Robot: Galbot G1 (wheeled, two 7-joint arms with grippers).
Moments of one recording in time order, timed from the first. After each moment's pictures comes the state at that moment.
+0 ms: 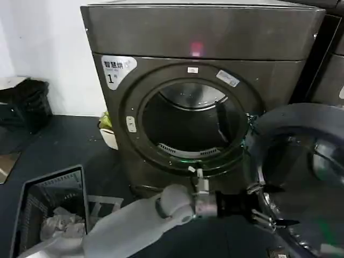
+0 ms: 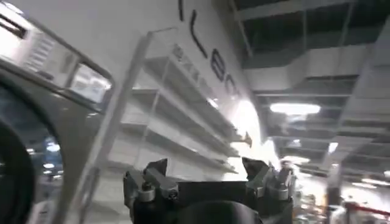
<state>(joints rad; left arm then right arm) 0.35 -1.27 0.60 -1.67 -0.80 0.04 0.51 -1.58 1.14 2.15 1.84 0.40 -0.17 -0.08</state>
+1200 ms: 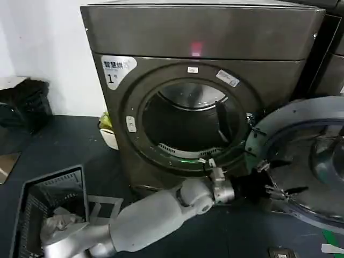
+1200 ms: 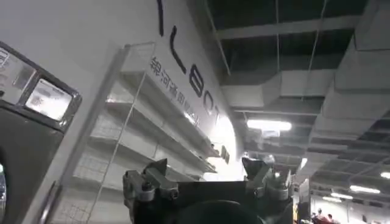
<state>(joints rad) 0.30 -1.35 0.64 -1.51 -0.78 -0.26 0.31 -1.57 1.11 2.18 1.84 0.41 -0.16 -0.08</state>
